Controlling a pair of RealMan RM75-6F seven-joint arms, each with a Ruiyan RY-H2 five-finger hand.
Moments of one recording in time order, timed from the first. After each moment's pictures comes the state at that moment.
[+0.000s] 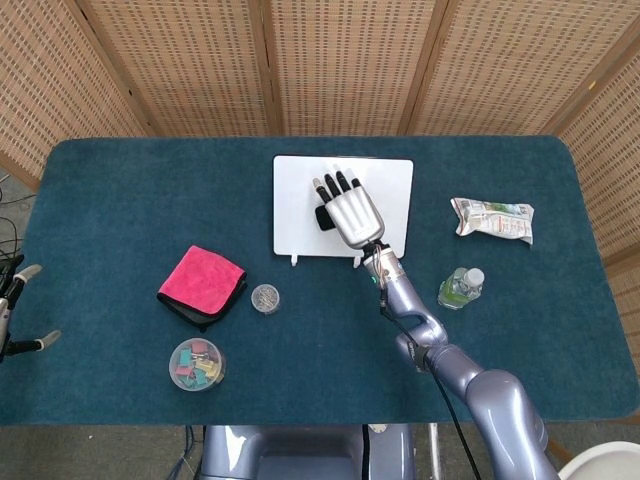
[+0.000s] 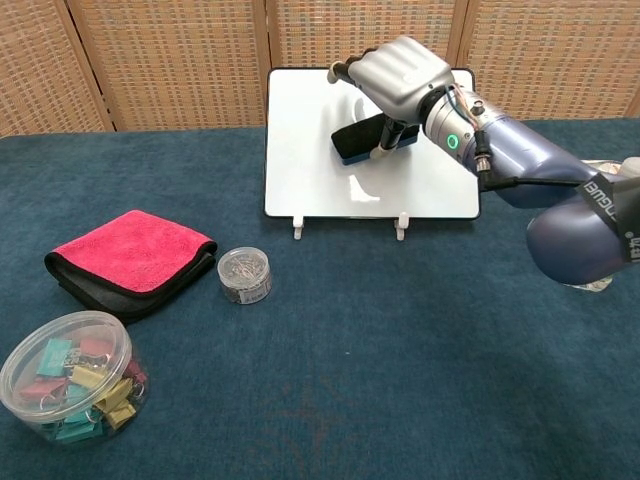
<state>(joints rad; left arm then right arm) -0.15 -1.07 -0.08 -1.53 1.37 1.31 -0.19 1.09 -2.01 0.31 -0.48 -1.38 1.02 -0.28</state>
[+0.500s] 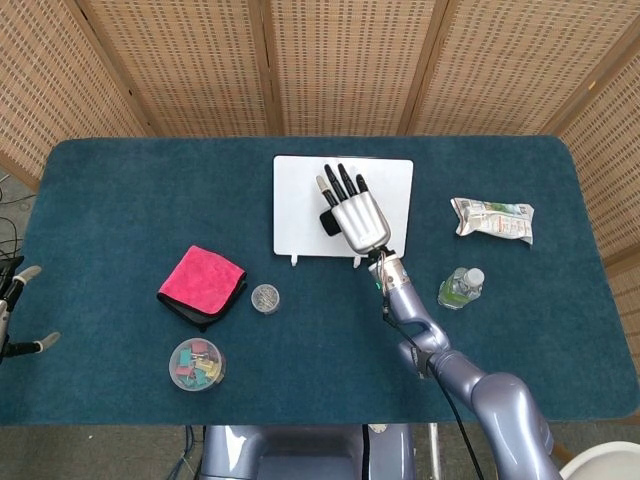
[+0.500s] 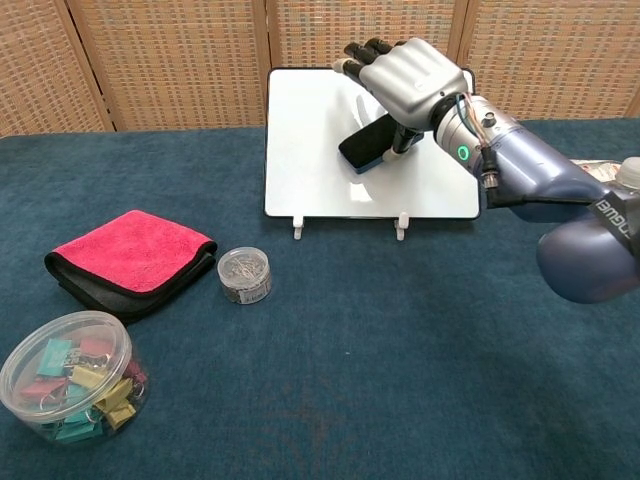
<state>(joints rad) -0.15 -1.06 -0.07 -1.54 1.38 1.32 -0.18 1.05 -2.01 0.30 -0.53 -1.36 1.08 -0.39</state>
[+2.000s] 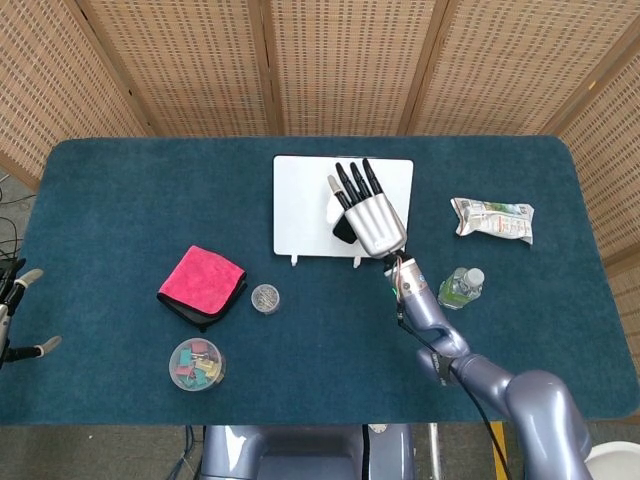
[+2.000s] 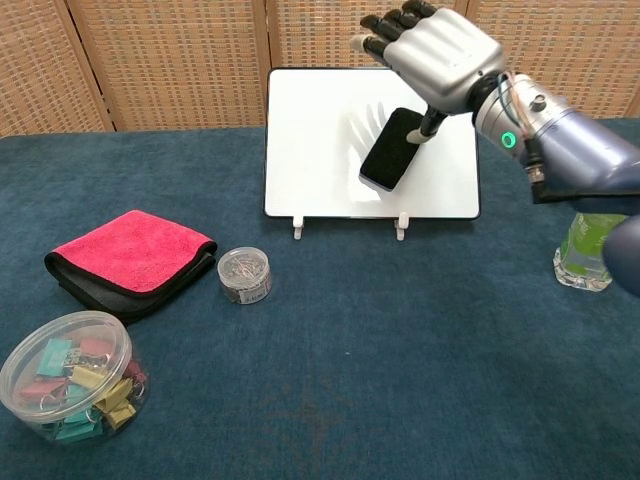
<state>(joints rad) -0.13 -1.05 -0.06 -1.56 1.41 1.35 -0.19 0.96 -1.83 0.25 -0.80 -1.39 1.18 -0.51</state>
